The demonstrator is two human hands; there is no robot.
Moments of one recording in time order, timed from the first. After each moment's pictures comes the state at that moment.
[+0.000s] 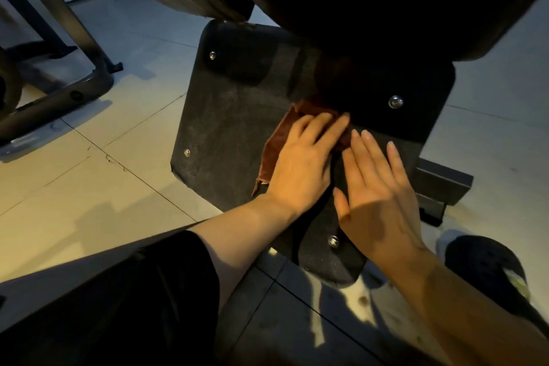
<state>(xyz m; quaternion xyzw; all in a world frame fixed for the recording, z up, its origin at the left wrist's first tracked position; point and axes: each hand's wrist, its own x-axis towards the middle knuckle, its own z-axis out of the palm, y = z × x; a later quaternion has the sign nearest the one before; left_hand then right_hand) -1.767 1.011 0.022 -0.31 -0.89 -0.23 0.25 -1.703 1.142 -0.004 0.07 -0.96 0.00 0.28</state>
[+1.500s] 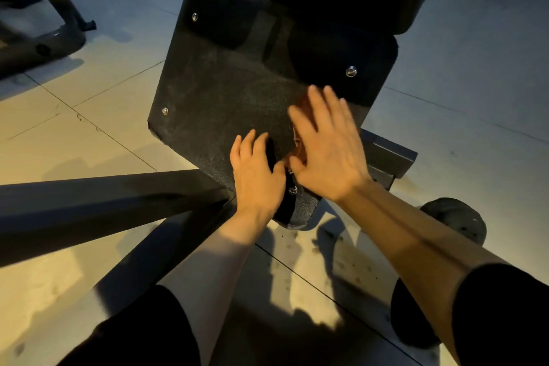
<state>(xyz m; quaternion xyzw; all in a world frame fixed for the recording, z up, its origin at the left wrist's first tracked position) -1.676 1.017 -0.001 0.02 -0.91 -0.41 0.10 -1.683 1.146 0.042 0.12 -0.98 -0.01 0.14</state>
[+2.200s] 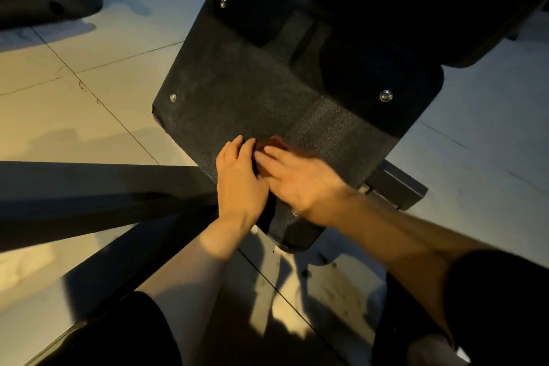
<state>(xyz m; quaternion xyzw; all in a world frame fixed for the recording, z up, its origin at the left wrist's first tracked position) -1.703 0.990 -0.022 0.09 -0.90 -0.41 0.13 -1.724 1.114 0.020 0.46 -0.87 -0.18 0.08</state>
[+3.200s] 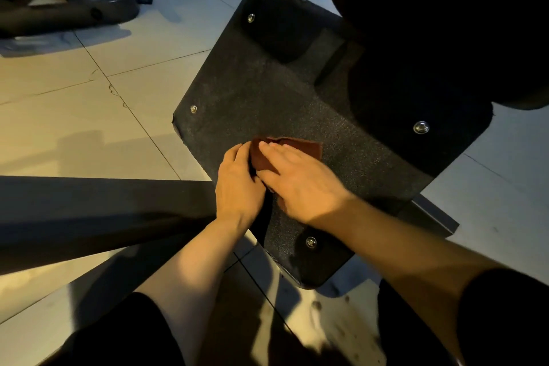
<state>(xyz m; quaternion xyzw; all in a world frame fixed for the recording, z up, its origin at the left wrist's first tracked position) -1.735 0.966 -0.026 0.13 -0.88 -0.43 0.14 -1.758 1.092 0.021 0.45 -0.88 -0.10 0.04</state>
